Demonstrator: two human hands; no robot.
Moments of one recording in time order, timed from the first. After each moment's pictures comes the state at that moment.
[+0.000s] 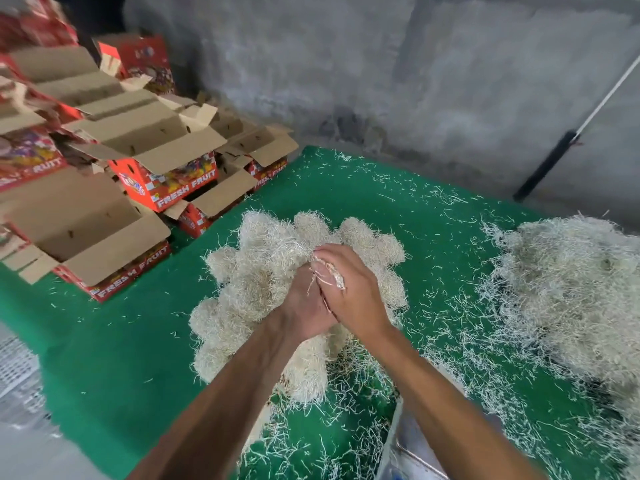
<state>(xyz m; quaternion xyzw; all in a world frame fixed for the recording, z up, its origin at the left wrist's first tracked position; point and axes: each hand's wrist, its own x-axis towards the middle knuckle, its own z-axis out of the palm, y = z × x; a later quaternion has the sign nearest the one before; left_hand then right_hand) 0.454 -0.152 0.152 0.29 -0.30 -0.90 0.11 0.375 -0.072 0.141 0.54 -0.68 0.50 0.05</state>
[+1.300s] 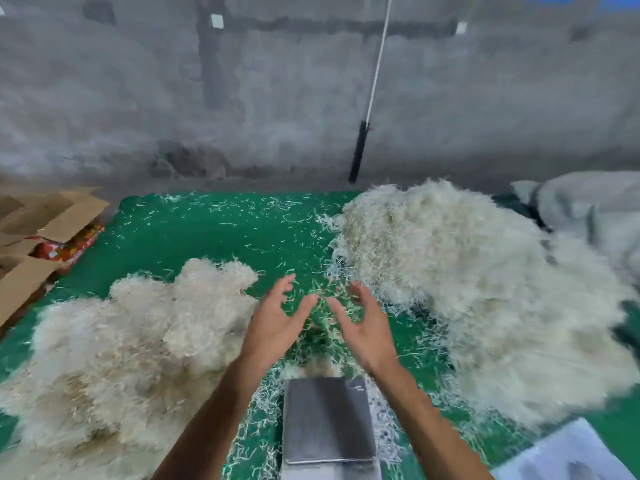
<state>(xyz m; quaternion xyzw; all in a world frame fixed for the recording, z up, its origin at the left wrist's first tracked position) 0.320 0.010 0.137 0.11 -0.86 -0.48 0.09 0.291 0.193 0.129 0.10 -0.86 0.50 0.03</state>
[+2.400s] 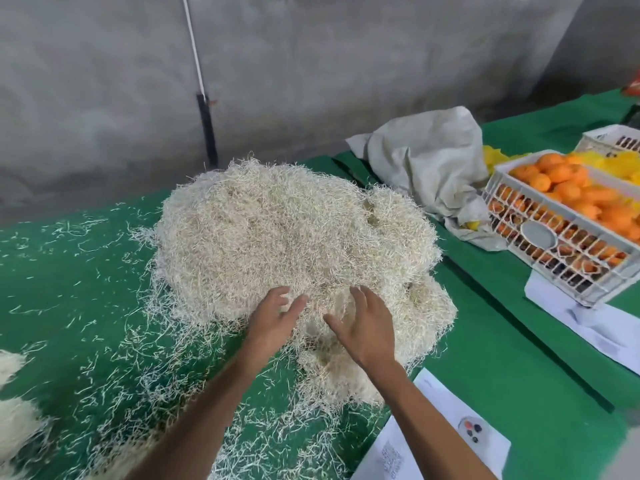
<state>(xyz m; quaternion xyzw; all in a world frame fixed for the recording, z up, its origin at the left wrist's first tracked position) 0.140 0.342 0.073 -0.02 -0.85 -0.52 -0.12 0.184 0.537 0.040 -0.12 -0.97 0.20 0.08</state>
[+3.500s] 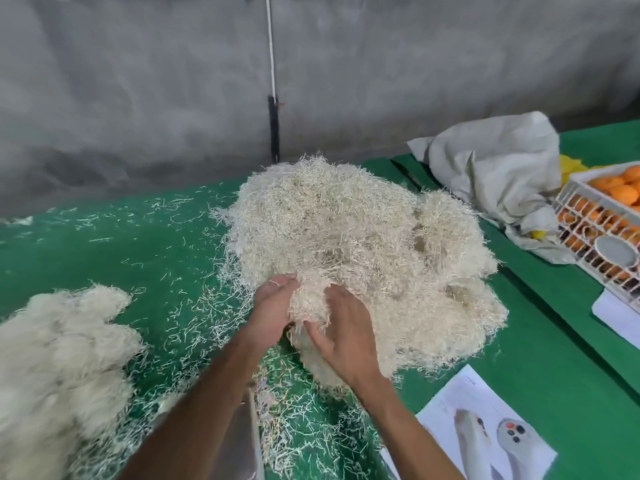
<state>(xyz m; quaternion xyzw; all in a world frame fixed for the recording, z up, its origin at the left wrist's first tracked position) 0.205 0.259 0.119 0.19 -0.68 -0.70 -0.09 0.240 0.415 0.040 0.11 -0.93 0.29 0.19</state>
